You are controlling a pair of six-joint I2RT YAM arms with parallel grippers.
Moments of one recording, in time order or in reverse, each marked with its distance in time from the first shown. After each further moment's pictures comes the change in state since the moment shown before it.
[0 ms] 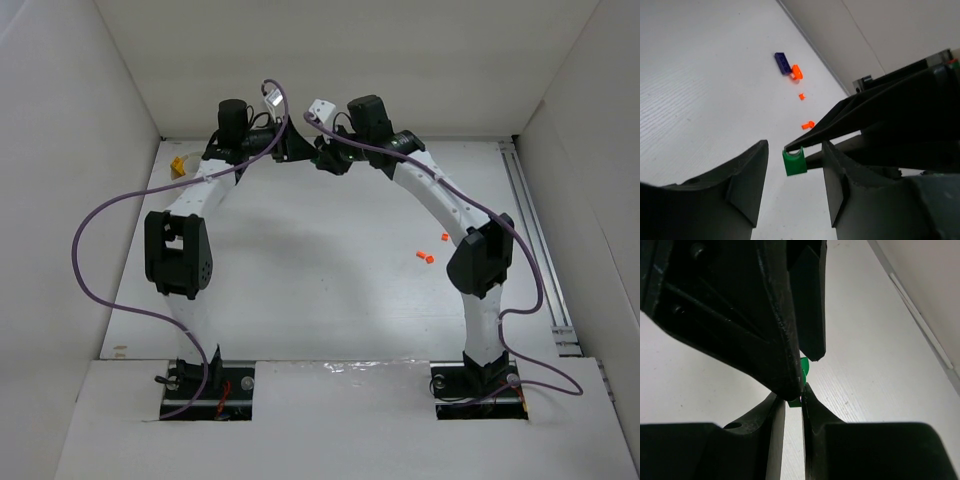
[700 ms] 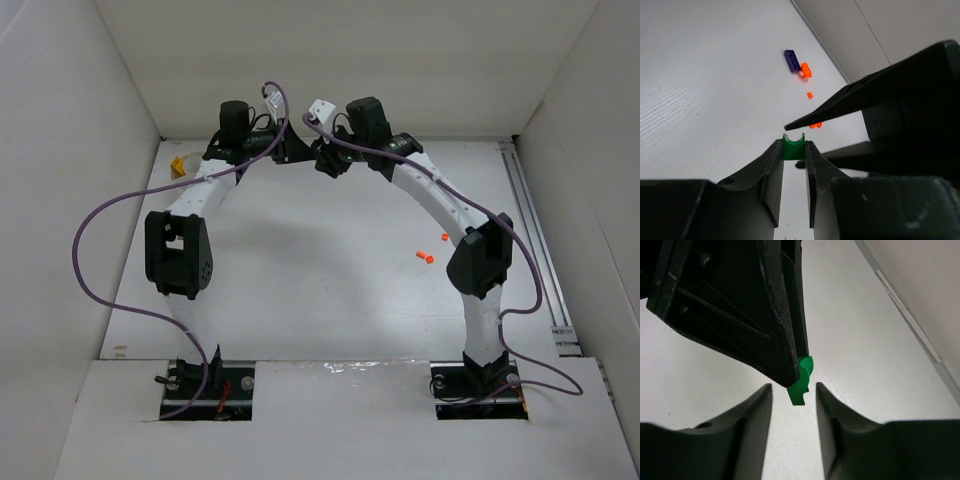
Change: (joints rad) left arm -0.004 0.000 0.001 -0.049 -0.037 0.033; right arm 0.006 0.000 -0.022 0.047 0.067 0.009
